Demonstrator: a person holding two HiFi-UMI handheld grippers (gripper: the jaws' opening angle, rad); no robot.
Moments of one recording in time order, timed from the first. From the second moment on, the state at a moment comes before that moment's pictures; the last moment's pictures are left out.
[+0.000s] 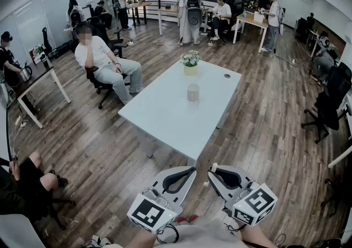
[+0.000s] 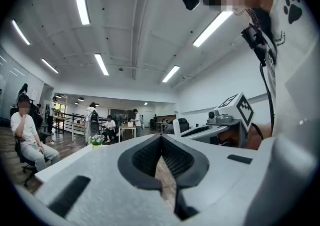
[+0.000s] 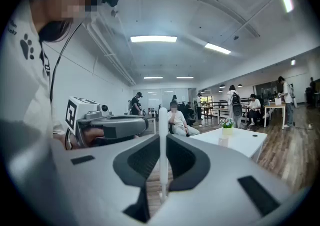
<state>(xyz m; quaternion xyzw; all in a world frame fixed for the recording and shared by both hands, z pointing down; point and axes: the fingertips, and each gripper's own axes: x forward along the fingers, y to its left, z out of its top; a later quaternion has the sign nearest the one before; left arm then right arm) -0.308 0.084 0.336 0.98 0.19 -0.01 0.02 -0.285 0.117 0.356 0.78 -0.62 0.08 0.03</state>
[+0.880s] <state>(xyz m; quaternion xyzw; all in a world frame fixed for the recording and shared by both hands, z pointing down) -0.292 0.063 0.351 0.98 0.17 0.01 0.04 -0.267 0.134 0.363 0.80 -0.60 0.11 -0.01</state>
